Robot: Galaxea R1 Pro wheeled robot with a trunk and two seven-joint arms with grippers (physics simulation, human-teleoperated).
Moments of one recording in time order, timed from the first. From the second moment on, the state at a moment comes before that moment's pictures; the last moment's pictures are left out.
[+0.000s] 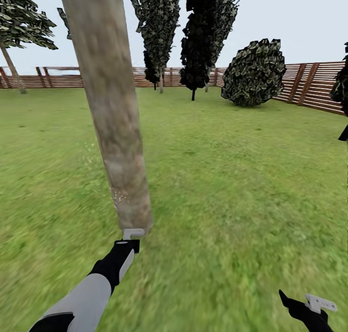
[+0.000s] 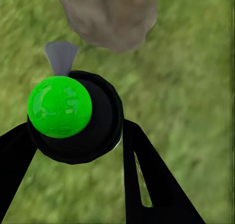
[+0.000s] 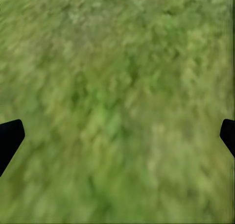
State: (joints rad) left arm -0.74 -0.15 0.13 -0.43 -0.15 0.31 0.24; right arm -0.37 -0.23 -0.82 -0.39 0.29 -0.27 0.40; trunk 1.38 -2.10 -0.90
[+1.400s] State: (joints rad) left arm -0.90 -0.13 0.07 -0.81 -0.13 0.73 0.17; right arm -0.37 -0.23 -0.82 -0.37 0.29 -0.27 0.40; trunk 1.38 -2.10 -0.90
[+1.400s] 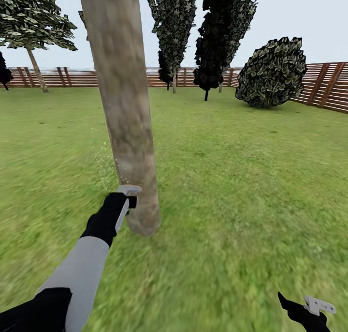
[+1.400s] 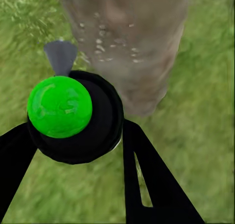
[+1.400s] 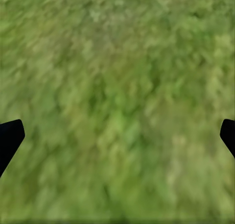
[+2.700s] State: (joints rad) left arm -0.95 -0.15 0.00 -1.03 -0.15 1.01 -0.04; right arm -0.37 -0.23 -0.82 -0.36 0.29 -0.27 0.40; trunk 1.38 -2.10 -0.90
